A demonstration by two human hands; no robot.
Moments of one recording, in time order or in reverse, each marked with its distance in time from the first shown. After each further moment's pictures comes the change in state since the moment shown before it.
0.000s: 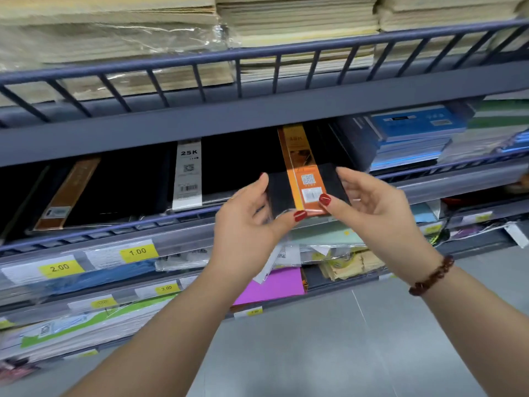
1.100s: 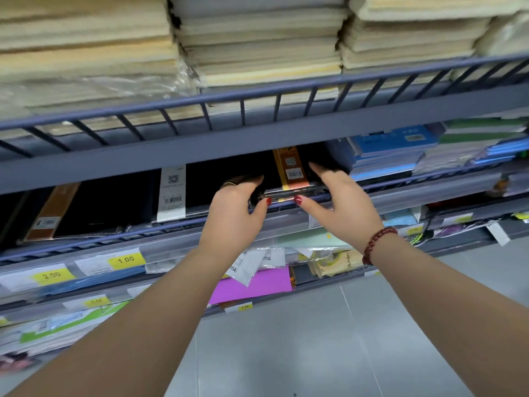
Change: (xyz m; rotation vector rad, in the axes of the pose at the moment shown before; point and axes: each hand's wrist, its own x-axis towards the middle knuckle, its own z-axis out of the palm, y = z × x) left_hand 0.052 -0.006 0.005 0.793 0.041 0.310; right_hand 0.051 0.016 -0.018 -0.723 -0.078 -0.138
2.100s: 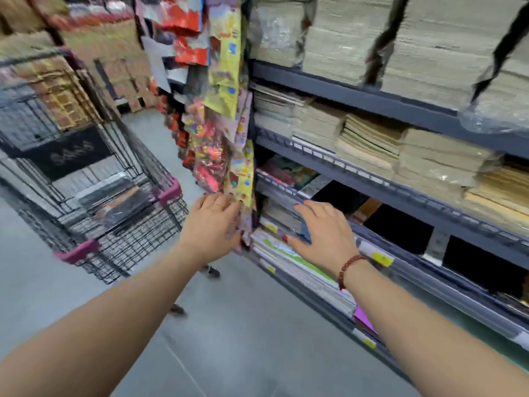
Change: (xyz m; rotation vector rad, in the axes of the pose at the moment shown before) left_hand -0.386 -0.074 -0.424 0.821 0.160 -0.527; right_hand -0.176 -0.459 0.047 -0.255 -0.336 -0.945
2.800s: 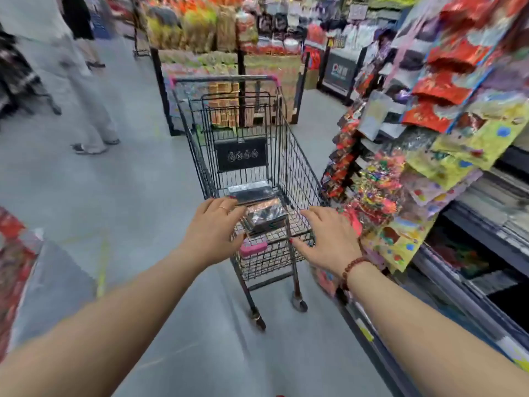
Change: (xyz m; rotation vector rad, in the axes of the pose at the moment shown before) left_hand -0.217 -0.319 -0.059 0.066 0.062 -0.477; right_hand 0.131 -0.379 0.024 -0.045 0.017 -0.479
